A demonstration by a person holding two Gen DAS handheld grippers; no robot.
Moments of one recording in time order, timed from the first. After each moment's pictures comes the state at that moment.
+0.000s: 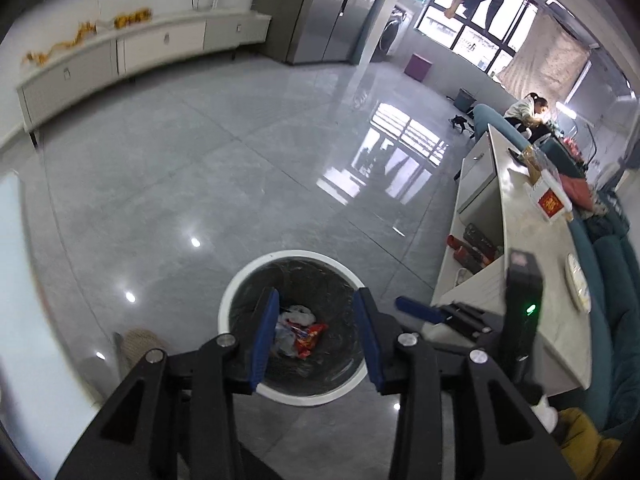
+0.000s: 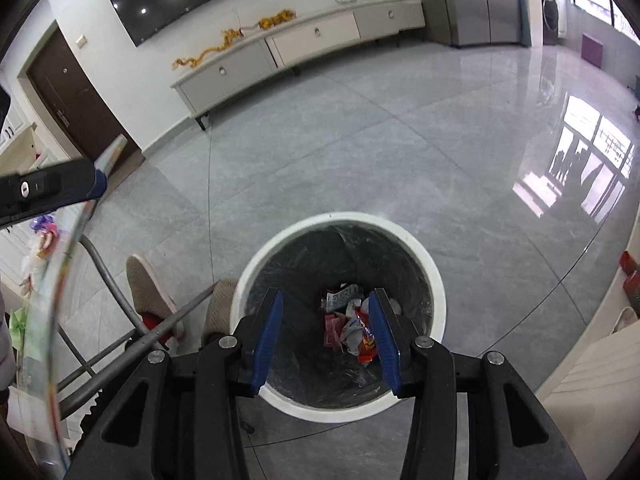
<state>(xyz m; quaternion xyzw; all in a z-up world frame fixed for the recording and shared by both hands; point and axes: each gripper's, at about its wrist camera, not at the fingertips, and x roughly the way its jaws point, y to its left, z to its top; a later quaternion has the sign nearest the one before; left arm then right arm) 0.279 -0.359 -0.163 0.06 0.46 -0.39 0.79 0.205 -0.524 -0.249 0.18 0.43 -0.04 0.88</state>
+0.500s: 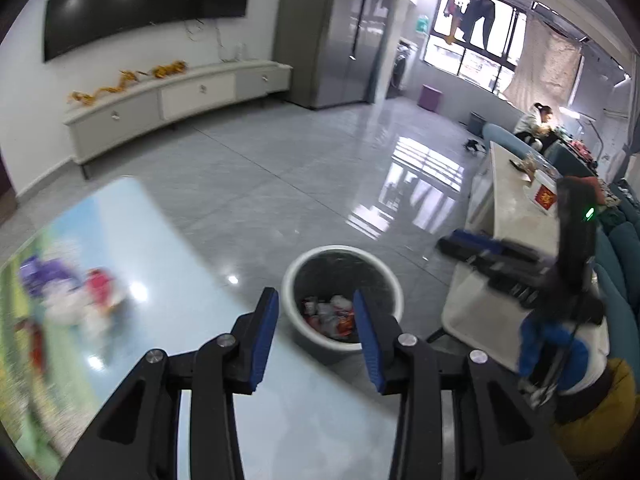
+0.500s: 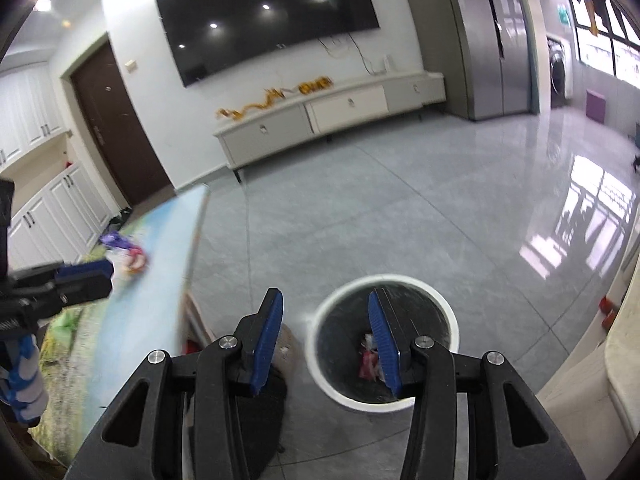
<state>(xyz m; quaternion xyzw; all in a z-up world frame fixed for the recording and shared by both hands) 0.182 -0.204 -0.091 0.08 0.38 -0.35 0.85 0.136 -0.444 -0.123 0.13 0.32 -0.01 0.94</state>
